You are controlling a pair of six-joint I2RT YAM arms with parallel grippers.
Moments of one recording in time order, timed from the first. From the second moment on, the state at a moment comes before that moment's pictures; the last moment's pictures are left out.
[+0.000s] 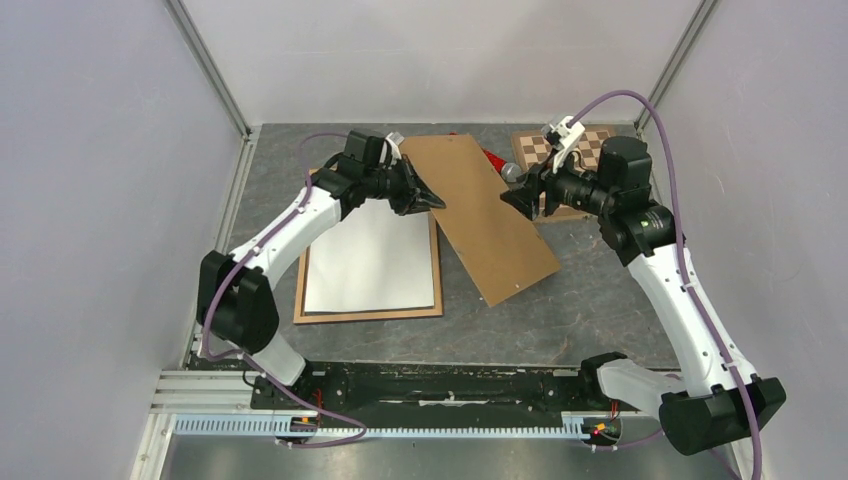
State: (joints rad) left arm -0.47 1.63 1.36 -0.39 0.58 -1.01; right arm 0.24 1.11 1.22 -0.43 -0.64 -0.08
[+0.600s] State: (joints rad) left arm -0.16 1.47 1.45 -0.89 0.80 -0.24; right arm 0.24 1.11 1.05 -0.25 -0.62 -0.07
